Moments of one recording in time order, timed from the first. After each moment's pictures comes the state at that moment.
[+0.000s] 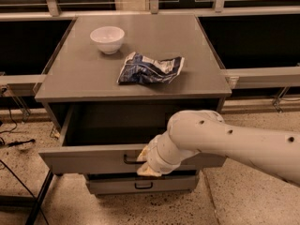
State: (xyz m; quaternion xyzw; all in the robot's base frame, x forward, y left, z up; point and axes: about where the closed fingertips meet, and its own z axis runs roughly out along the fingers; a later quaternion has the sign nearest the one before) arm 0.445 0.012 0.658 -0.71 0.66 0.12 0.22
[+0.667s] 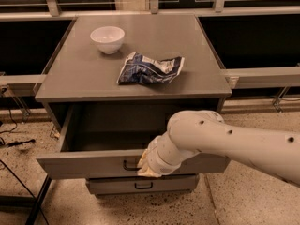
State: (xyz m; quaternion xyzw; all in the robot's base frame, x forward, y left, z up) arm 0.445 0.012 0.658 -0.71 0.66 0.12 0.22
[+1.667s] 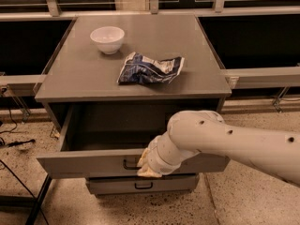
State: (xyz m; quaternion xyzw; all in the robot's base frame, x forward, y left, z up) arm 0.445 0.012 0.658 -0.71 0.66 0.12 0.22
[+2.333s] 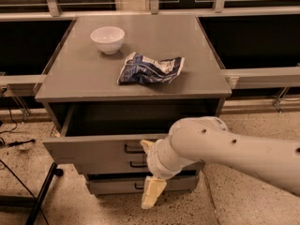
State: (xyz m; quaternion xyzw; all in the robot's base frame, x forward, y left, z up) arm 0.439 0.011 0.660 -0.71 0.66 0.10 0.24
